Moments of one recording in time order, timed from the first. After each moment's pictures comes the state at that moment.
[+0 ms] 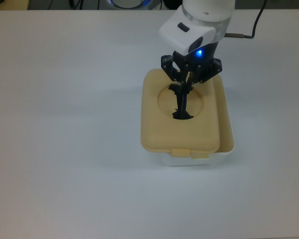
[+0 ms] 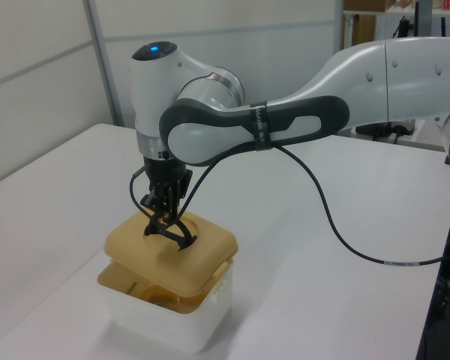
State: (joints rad) arm 0.27 0.36 0.06 -1.34 -0.13 1.84 0.34
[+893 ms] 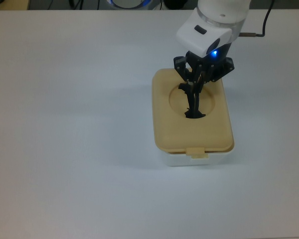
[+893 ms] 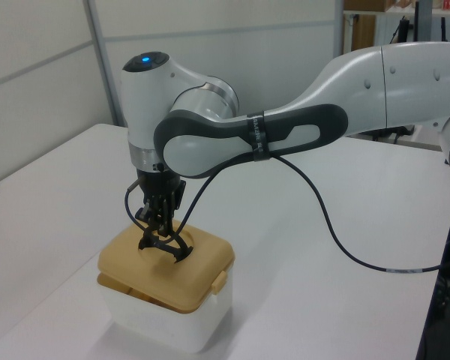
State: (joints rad) arm 0.31 0.37 0.07 -1.34 -0.13 1.84 0.32
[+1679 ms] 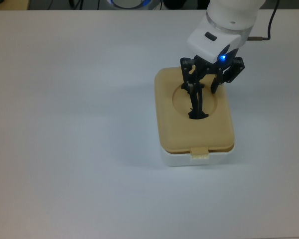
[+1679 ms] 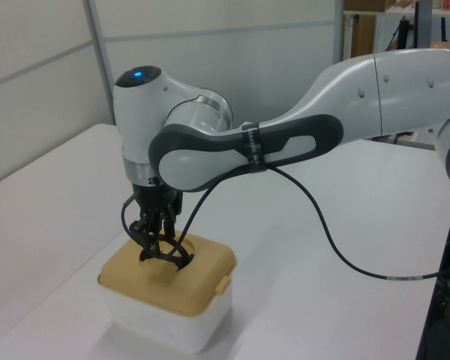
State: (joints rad) arm 0.34 0.39 0.07 -1.34 -0.13 1.84 0.32
